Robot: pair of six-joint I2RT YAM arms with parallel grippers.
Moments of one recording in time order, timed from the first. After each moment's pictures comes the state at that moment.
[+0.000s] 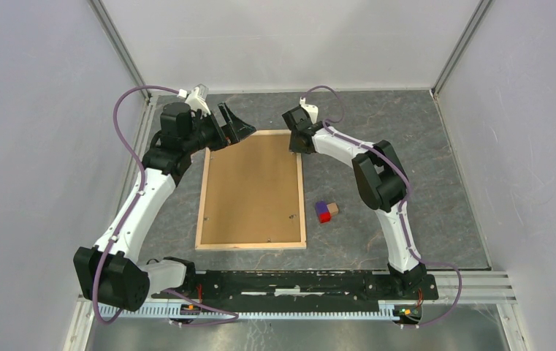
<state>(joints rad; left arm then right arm) -0.23 1.22 1.12 -0.28 0.42 -0.60 0.60 2.25 1.74 -0.44 0.33 0.64</state>
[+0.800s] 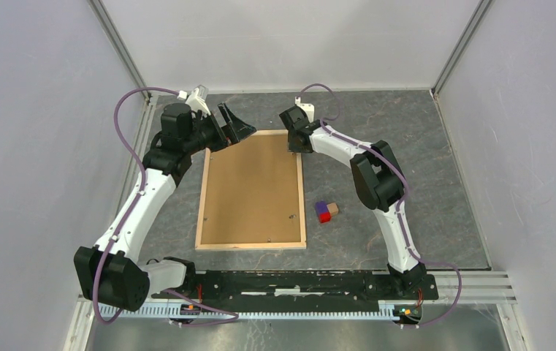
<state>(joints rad) -0.23 1.22 1.11 -0.27 0.43 -0.63 0.61 2.28 1.79 -0.49 0.37 0.57</state>
